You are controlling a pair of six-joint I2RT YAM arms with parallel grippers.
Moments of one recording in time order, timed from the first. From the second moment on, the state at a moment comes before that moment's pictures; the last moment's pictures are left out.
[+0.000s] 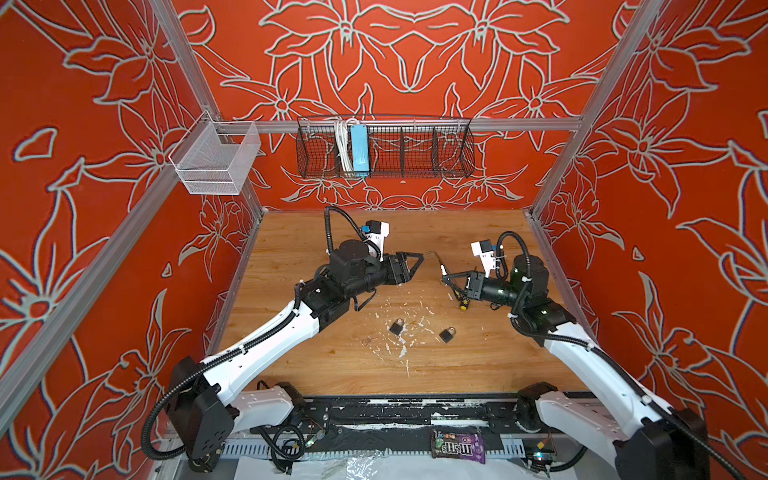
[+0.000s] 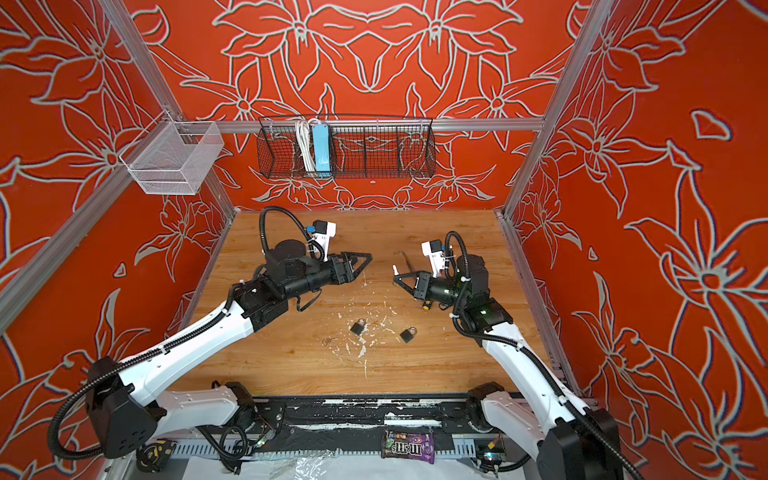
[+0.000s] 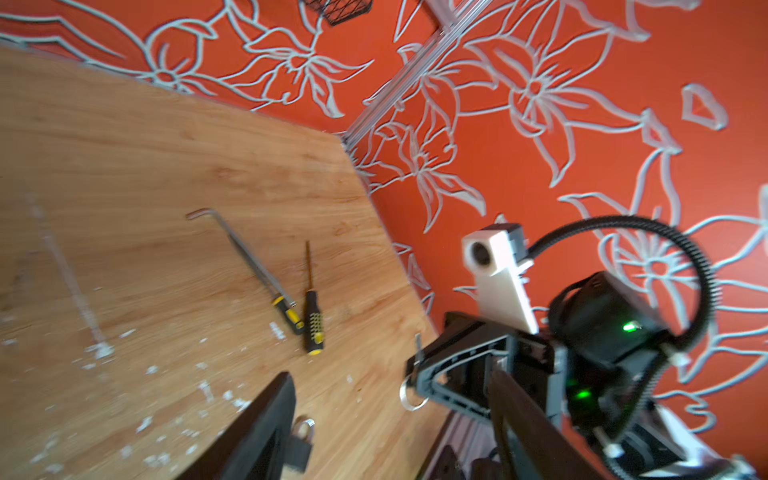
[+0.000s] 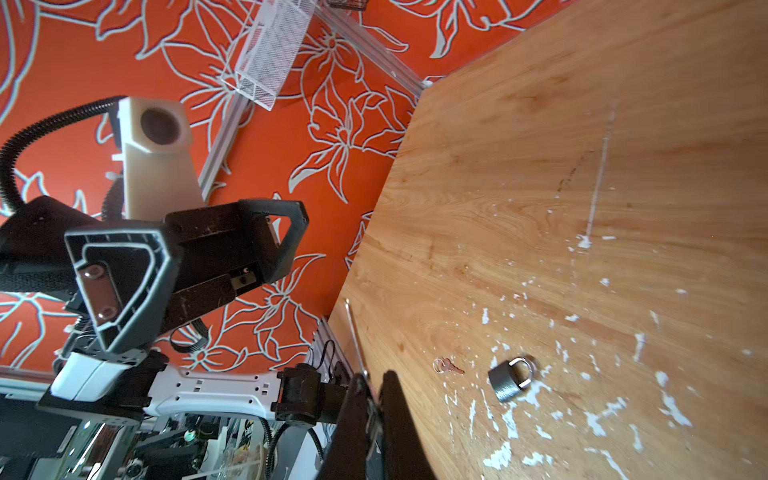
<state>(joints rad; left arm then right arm) -0.67 1.23 1.05 -0.10 0.22 -0.76 0.26 0.97 0.69 -0.05 -0.80 0.76</state>
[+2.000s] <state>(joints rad) -1.02 2.22 1.77 -0.85 0.00 -0.49 -0.02 0.98 0.62 -0.64 -0.66 0.52</state>
